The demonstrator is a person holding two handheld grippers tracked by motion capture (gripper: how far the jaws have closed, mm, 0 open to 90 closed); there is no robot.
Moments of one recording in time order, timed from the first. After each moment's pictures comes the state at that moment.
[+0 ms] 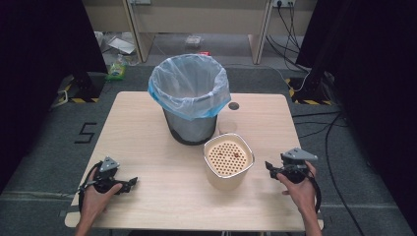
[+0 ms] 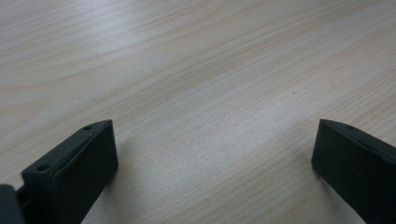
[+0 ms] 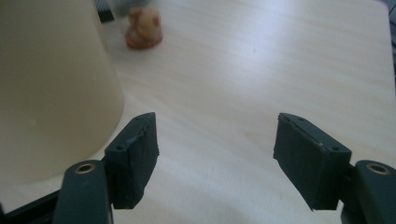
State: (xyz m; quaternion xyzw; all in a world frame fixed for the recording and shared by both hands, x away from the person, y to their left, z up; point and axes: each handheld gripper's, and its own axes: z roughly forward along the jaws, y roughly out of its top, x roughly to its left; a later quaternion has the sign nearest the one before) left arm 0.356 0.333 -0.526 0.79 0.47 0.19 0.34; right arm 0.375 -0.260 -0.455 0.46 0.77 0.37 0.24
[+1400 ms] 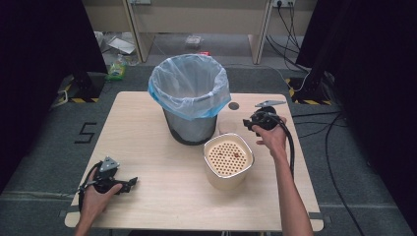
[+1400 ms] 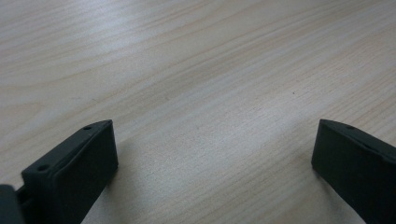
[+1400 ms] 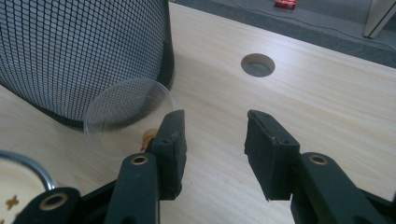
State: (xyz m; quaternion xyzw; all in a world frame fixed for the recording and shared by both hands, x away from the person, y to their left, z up) left arm 0.356 0.333 -0.526 0.79 0.47 0.19 0.34; right arm 0.505 -0.186 -0.398 0.45 0.79 0.37 0.19
